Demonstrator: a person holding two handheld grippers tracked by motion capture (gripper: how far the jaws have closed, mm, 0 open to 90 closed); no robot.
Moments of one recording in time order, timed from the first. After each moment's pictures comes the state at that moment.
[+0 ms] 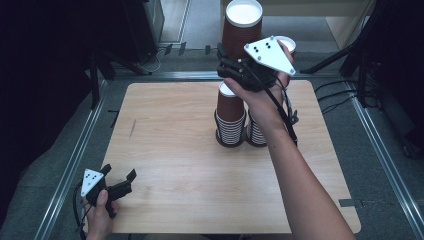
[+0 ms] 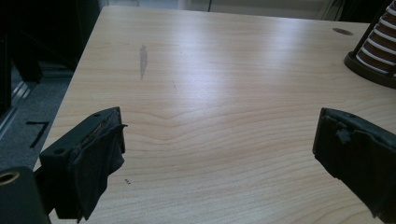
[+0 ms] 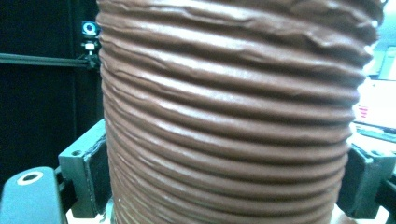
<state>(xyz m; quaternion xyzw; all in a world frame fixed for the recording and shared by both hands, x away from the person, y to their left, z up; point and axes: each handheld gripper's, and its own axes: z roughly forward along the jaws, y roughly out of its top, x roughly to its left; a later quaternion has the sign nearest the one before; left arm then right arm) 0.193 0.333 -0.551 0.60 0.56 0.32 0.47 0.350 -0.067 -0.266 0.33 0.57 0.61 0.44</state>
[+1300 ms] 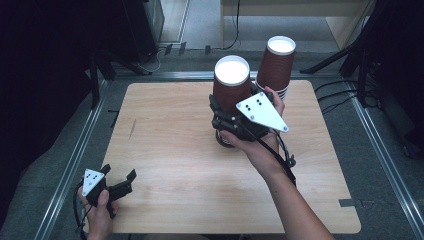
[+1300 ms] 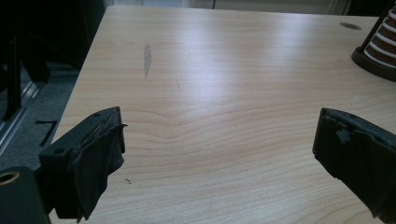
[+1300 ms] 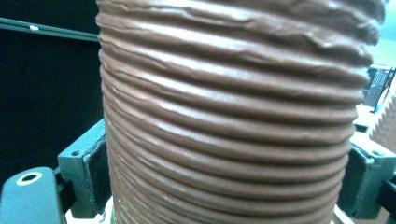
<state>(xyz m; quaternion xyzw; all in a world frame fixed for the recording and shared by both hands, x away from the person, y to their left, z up) 0.193 0.330 -0.549 0.61 0.56 0.33 0.45 0.282 -0.070 -0.332 0.31 0.61 0.61 0.40</state>
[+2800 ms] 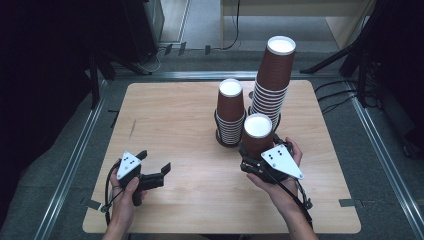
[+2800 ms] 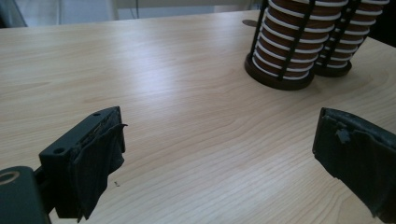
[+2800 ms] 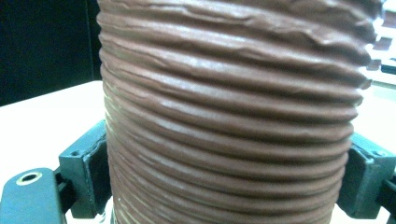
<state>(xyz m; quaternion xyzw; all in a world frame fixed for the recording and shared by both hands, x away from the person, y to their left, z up) 0.232 0.236 -0.514 0.69 0.47 0.26 0.48 0.251 -0.131 -0.455 0.36 0.65 0.54 0.39</state>
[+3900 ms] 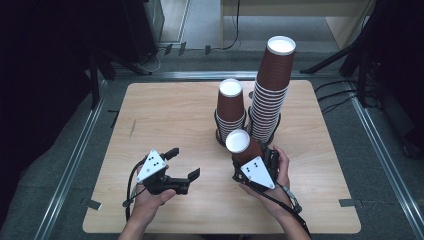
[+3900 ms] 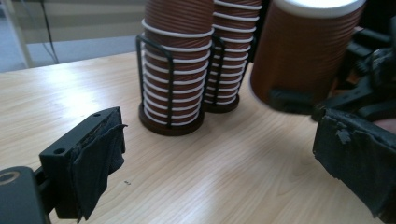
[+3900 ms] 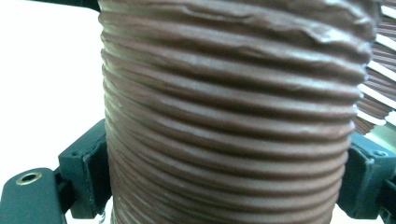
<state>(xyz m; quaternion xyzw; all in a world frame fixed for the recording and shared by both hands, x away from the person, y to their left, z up) 0.219 0.174 -0.475 0.71 0.36 0.19 0.57 0.248 -0.106 -0.501 0.29 0.72 0.43 0.46</state>
